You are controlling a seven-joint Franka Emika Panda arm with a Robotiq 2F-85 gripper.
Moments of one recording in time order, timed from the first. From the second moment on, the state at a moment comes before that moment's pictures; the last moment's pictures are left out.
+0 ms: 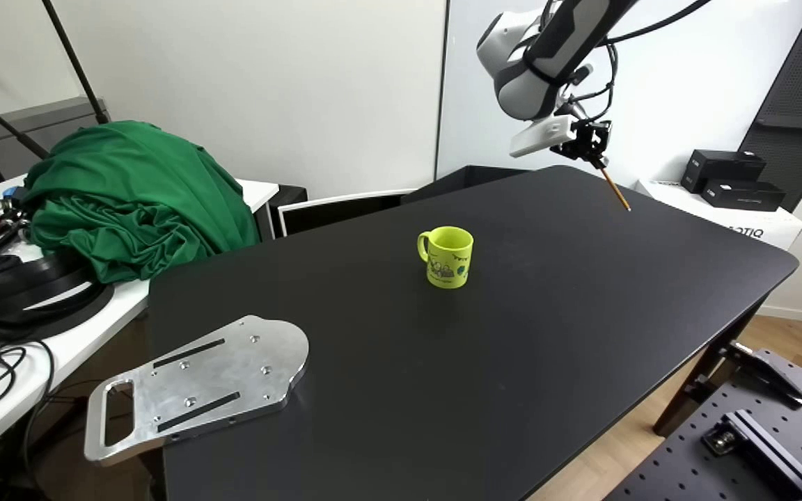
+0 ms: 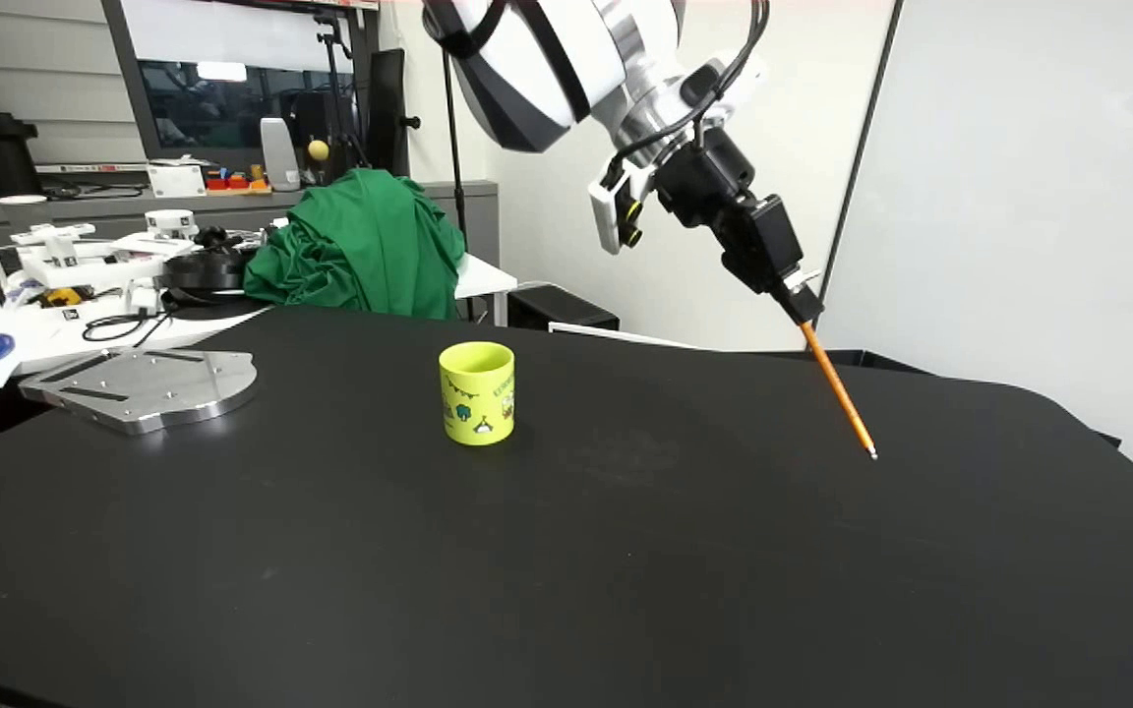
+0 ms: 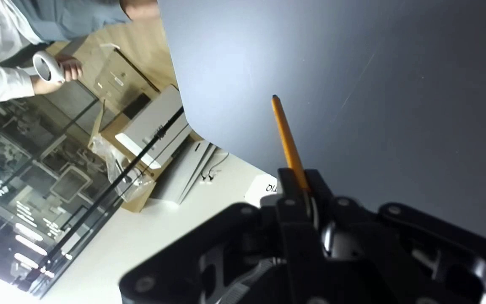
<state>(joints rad) -0.03 0.54 -0.31 -1.76 -0.75 1.95 1.44</state>
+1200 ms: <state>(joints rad) -0.07 0.60 -0.28 -1.86 -0.77 2.23 1.48</state>
